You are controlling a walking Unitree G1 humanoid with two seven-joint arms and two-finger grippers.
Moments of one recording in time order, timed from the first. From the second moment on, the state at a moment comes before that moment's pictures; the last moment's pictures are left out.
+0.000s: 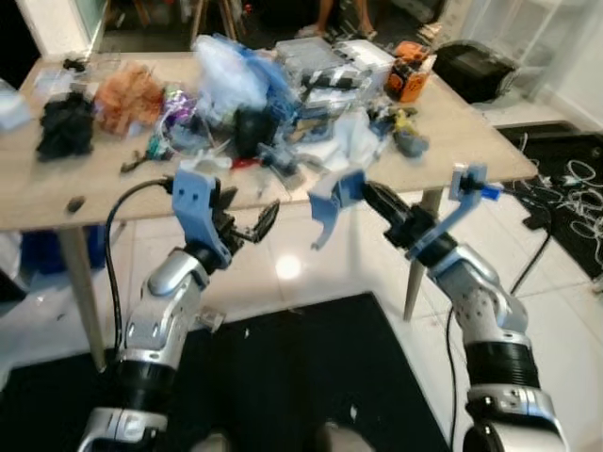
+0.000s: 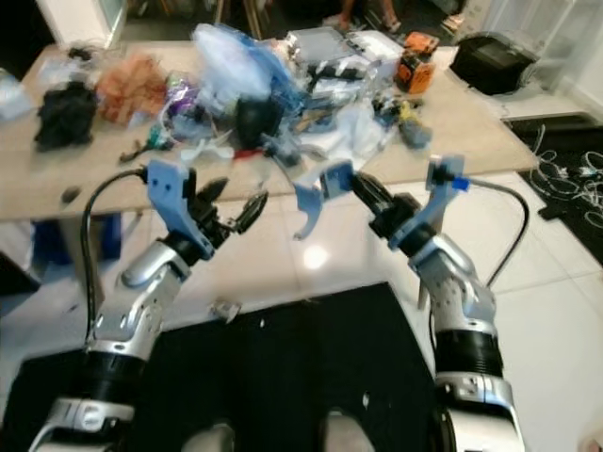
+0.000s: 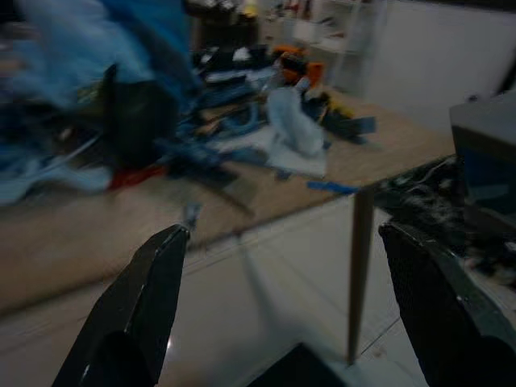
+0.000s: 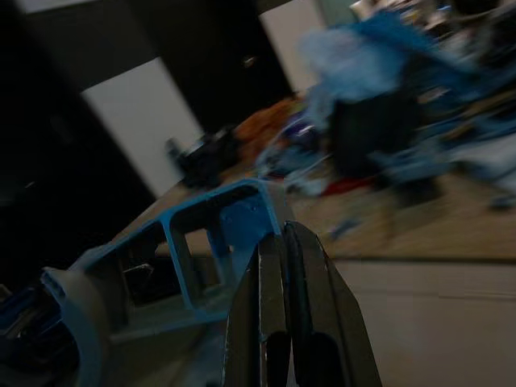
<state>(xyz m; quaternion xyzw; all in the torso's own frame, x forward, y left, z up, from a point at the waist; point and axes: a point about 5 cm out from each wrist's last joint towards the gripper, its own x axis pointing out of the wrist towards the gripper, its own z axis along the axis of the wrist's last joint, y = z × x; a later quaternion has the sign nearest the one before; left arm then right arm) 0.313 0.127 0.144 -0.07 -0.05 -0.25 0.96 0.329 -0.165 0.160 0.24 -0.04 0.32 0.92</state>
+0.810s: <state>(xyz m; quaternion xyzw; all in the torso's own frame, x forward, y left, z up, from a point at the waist) 0.314 0.109 0.135 -0.03 -0.03 -0.30 0.95 0.328 -0.150 0.147 0.23 -0.02 0.33 0.92</state>
